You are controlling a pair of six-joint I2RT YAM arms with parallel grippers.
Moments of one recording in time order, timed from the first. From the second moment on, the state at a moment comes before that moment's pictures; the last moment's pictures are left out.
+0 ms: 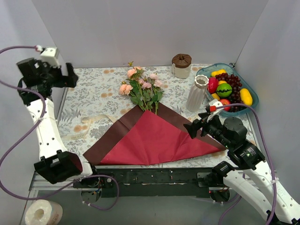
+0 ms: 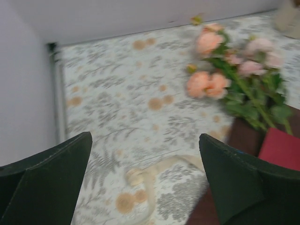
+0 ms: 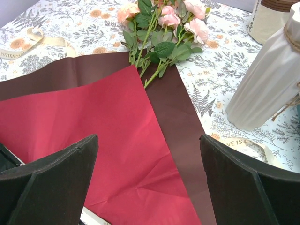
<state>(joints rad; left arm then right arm) 0.46 1.32 1.54 -0.67 0.50 0.24 0.61 0.50 0.71 -0.42 -0.08 0.08</state>
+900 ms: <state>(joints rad) -0.35 1.82 1.32 -0.67 0.67 0.25 0.61 0.47 0.70 -0.42 -0.09 0.11</state>
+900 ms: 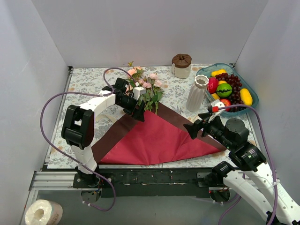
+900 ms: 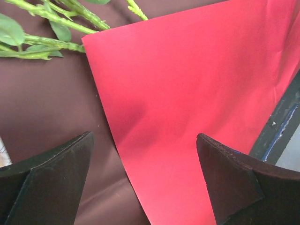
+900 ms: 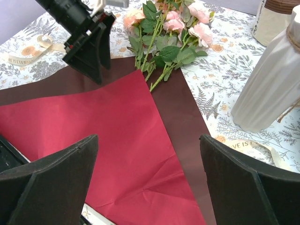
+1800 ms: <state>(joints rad) -0.38 1.97 1.35 -0.61 0.70 0.30 0.61 0.49 0.66 -0.40 -0.10 0.13</state>
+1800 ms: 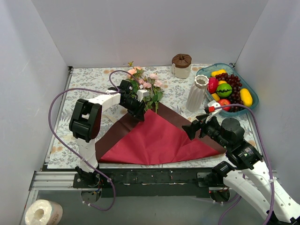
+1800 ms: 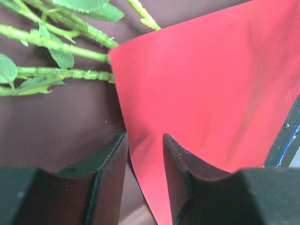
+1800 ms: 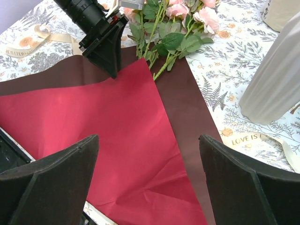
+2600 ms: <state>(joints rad) -0.40 1.99 1.41 -0.64 0.69 0.30 0.61 0.49 0.66 -0.41 -0.09 0.13</state>
